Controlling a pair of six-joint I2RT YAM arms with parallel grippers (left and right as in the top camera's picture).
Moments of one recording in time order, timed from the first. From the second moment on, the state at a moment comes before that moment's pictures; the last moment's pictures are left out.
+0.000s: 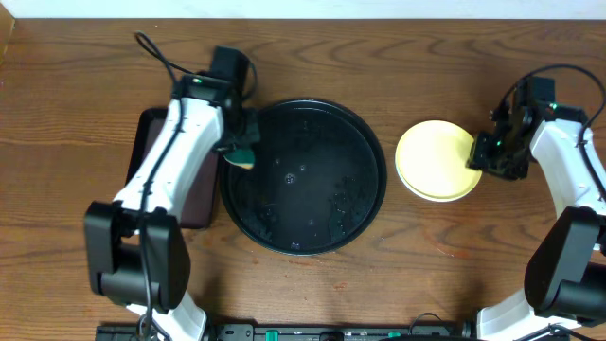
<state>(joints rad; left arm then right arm) -0.19 1.81 1.49 -1.04 -0.01 -0.38 -0.18 1.77 1.30 -0.99 -0.13 0.12</state>
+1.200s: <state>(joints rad) 0.11 1.96 1.40 -0.94 -0.08 0.02 0.13 1.77 1.40 -0.89 -0.35 0.01</state>
